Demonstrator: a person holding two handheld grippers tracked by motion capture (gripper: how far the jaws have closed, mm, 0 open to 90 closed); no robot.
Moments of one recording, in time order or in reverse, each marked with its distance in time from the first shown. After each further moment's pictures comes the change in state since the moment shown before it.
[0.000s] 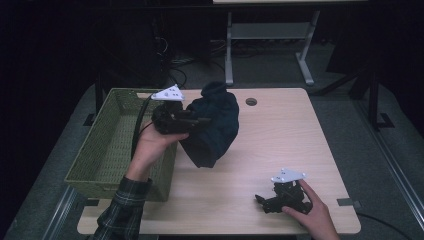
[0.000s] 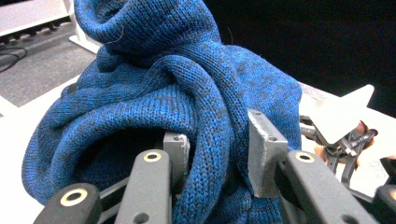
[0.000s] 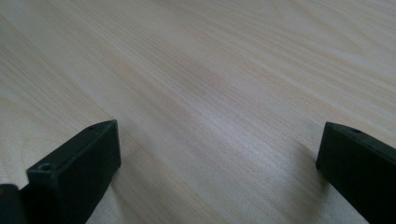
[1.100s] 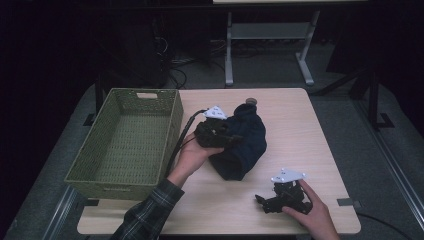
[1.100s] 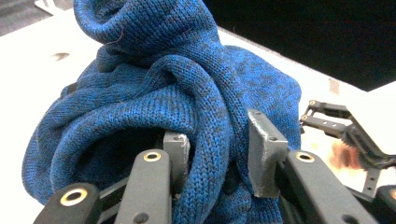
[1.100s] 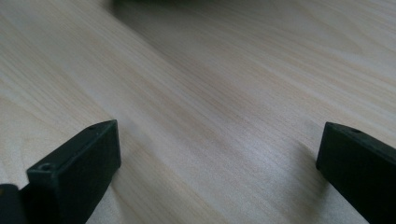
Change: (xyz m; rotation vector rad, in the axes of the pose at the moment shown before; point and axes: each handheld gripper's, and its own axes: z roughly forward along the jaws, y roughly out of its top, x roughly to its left) left arm -0.015 -0.033 0.116 0.107 -0.042 -0.029; right arm 0.000 0.000 0.000 -0.001 0.000 -0.001
